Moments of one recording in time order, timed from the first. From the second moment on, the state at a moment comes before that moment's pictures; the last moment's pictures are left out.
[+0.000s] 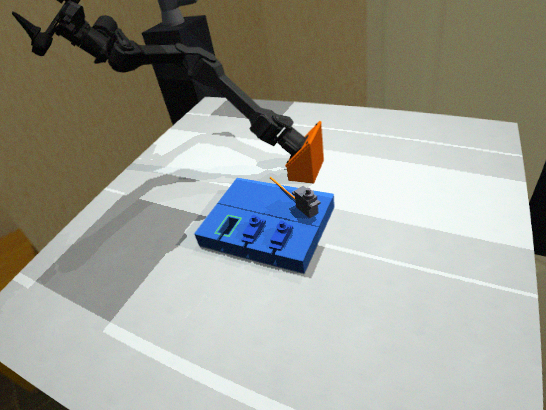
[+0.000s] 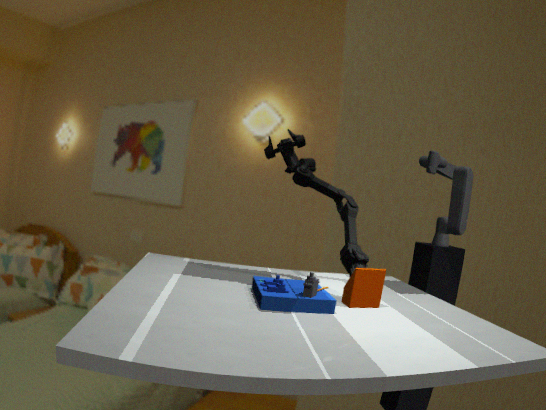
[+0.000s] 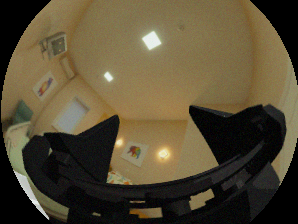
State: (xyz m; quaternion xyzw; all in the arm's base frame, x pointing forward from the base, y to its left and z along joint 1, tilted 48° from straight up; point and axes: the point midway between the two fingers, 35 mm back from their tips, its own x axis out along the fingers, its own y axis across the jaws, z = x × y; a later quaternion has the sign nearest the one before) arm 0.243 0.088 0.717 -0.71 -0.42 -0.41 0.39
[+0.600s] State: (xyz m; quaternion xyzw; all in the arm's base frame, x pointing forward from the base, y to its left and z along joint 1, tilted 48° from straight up) arm 0.338 0.133 0.647 -0.71 -0.39 -0.21 0.54
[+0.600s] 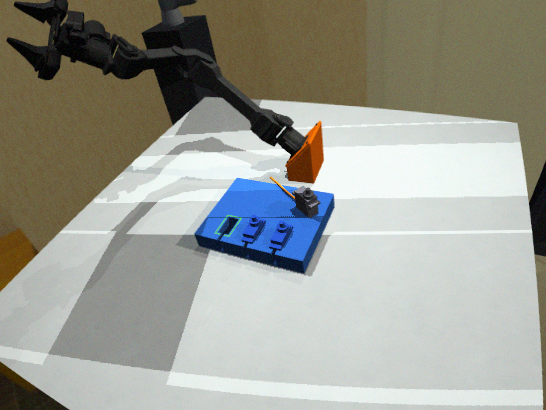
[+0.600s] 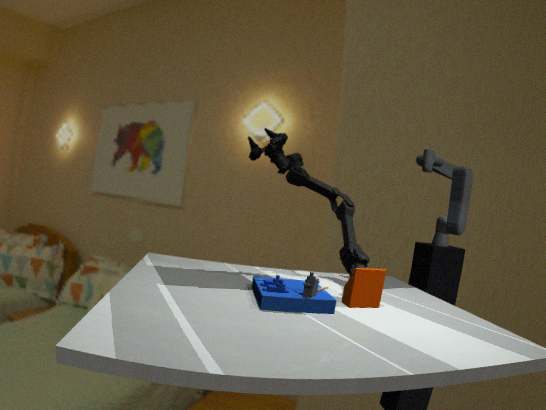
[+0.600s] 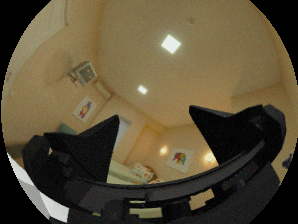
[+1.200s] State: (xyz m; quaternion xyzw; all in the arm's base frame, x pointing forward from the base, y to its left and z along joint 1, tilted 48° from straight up) arm 0.417 0.187 0.531 -0.68 -0.29 0.00 0.67
